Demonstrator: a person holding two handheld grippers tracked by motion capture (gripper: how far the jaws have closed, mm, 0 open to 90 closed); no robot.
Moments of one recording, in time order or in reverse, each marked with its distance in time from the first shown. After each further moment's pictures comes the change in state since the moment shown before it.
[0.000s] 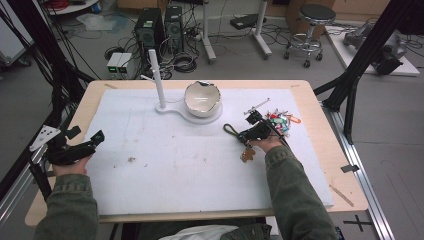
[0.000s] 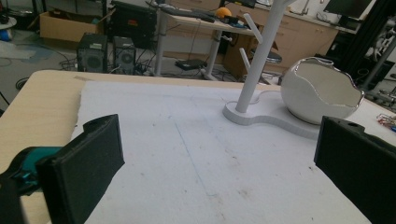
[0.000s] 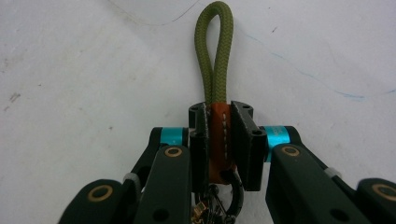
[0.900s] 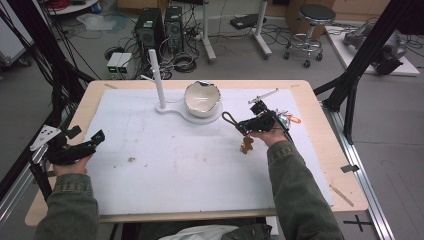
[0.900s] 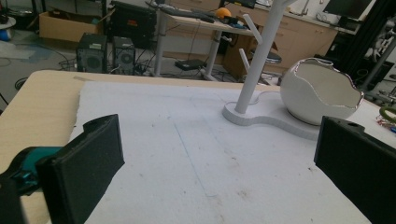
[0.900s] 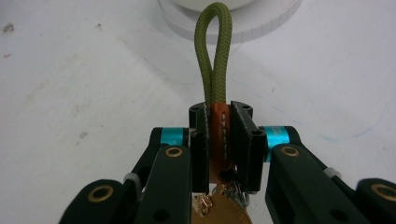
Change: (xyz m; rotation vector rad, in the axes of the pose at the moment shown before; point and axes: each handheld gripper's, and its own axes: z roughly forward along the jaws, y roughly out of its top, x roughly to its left) left arm -0.001 0.000 0.001 -0.002 -0.001 -0.004; right arm 0.010 0.019 -0.039 -0.137 0.037 0.001
